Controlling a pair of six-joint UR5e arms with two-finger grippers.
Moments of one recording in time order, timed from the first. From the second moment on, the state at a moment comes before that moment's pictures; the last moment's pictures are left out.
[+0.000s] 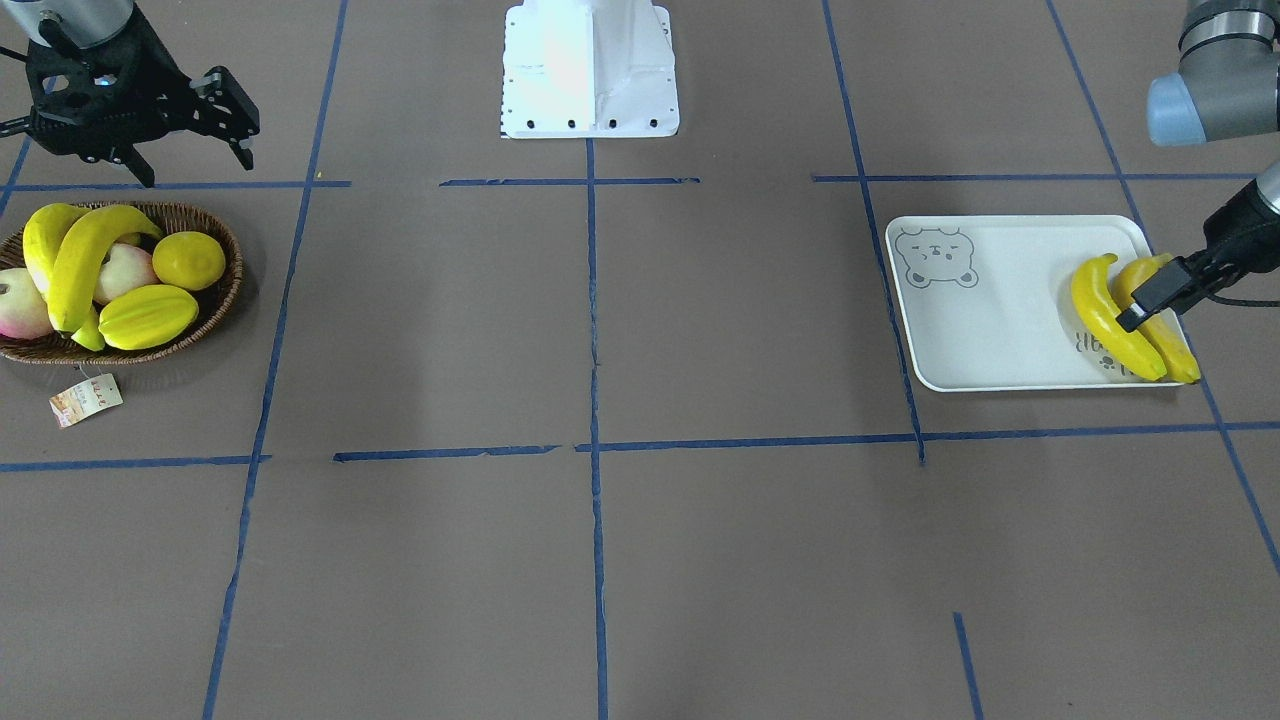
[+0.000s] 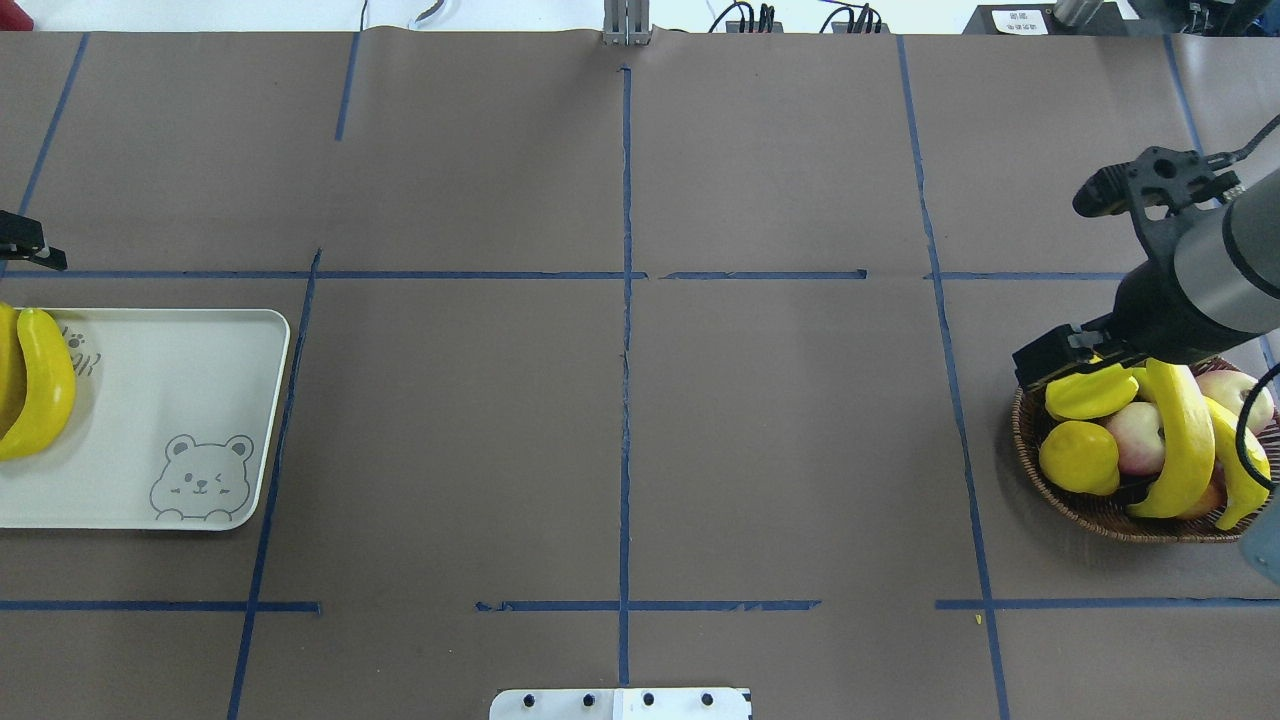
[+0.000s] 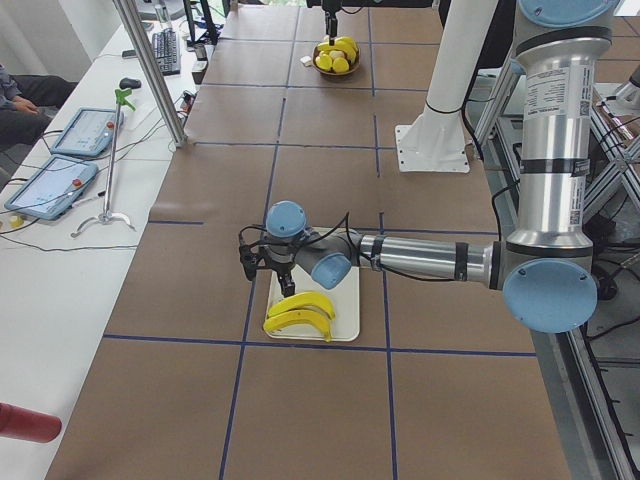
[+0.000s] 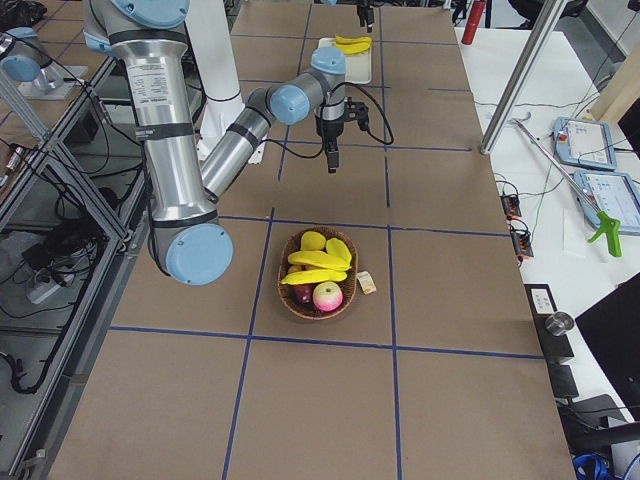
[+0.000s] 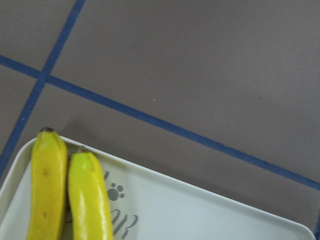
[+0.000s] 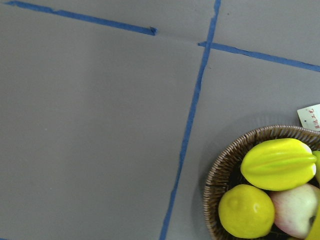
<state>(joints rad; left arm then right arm) -1.20 -1.57 -1.67 -2.18 -2.32 -1.07 0.87 -1.50 2.34 -1.86 2.10 0.63</state>
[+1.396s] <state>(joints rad) -1.20 -1.58 -1.72 -2.19 -2.37 -1.08 0.89 -2.02 2.10 -0.95 2.00 0.98</state>
